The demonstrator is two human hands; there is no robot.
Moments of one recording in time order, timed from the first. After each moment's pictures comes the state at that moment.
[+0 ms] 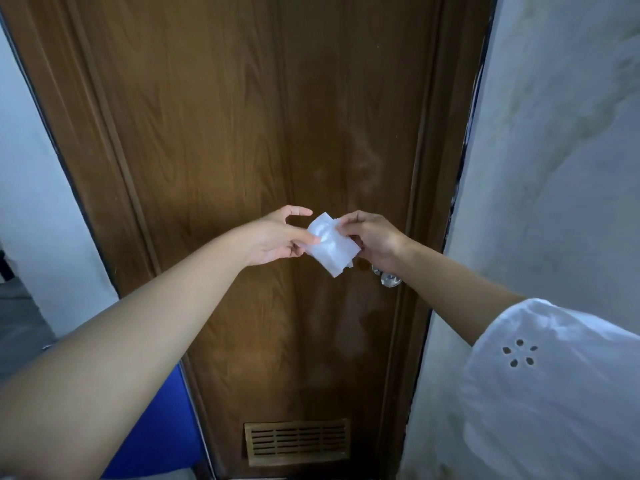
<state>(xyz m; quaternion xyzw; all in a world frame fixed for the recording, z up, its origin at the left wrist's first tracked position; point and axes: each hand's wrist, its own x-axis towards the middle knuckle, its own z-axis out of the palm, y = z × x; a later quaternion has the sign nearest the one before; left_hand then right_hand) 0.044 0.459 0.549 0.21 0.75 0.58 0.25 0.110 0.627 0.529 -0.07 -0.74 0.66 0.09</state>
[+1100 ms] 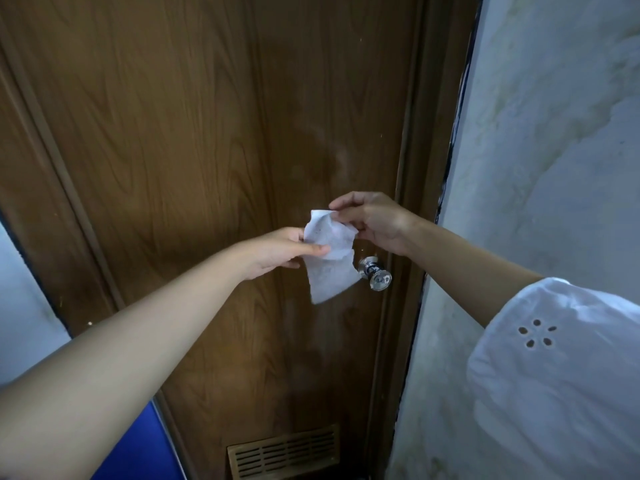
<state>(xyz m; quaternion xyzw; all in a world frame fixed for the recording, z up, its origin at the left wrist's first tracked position) 0.002 0.482 0.528 0.38 0.76 0.45 0.28 0.094 0.639 0.561 -0.07 -0.78 0.61 0.11</state>
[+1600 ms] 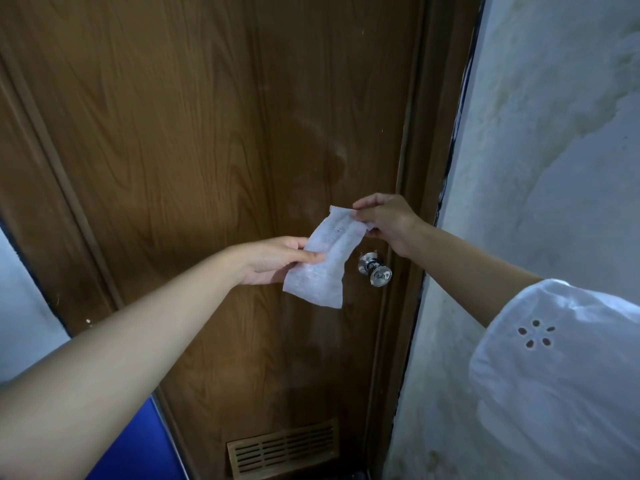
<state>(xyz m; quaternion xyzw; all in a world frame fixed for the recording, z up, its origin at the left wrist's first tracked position) -0.001 0.471 0.518 0.35 0.70 0.47 0.41 0.094 0.646 0.549 -0.19 -0.75 0.60 0.21</state>
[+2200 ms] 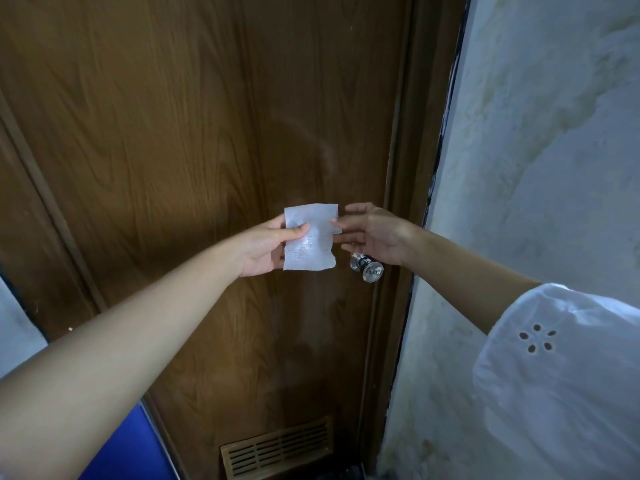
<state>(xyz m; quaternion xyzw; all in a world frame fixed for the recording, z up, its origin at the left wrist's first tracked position) -0.015 0.477 0.519 0.28 0.64 0.62 0.37 0.097 0.641 0.534 -0.15 -0.67 0.72 0.09</state>
